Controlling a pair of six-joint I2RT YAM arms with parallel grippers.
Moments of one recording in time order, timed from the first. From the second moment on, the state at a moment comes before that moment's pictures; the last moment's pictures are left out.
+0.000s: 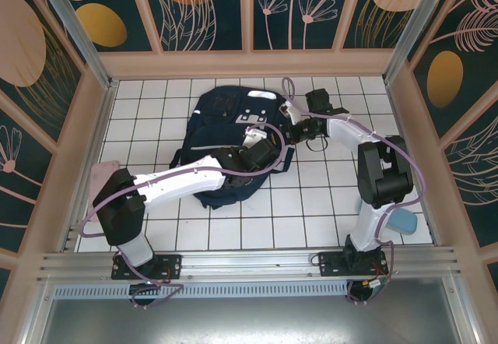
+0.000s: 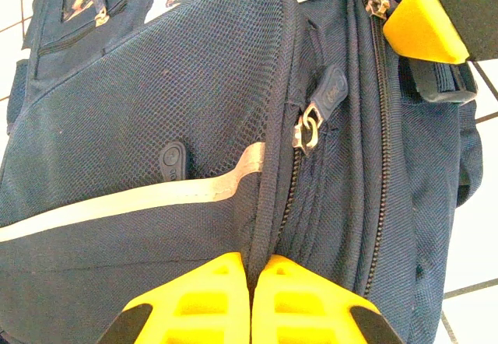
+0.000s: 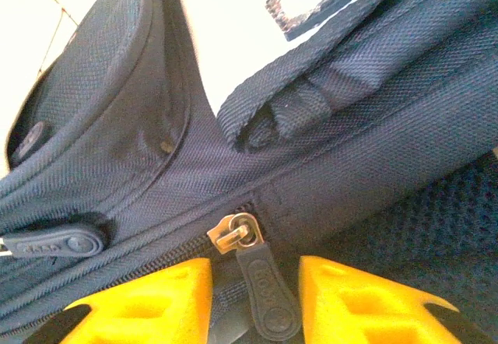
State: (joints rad) left arm -1.02 1.70 1.31 -0.66 -0.60 -0.51; right arm 0.28 1.84 1.27 -0.50 -0.76 -0.13
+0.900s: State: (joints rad) left arm -1.02 1.71 1.34 -0.64 -0.55 -0.51; right arm 0.35 1.49 0.92 -0.27 -0.73 0.23
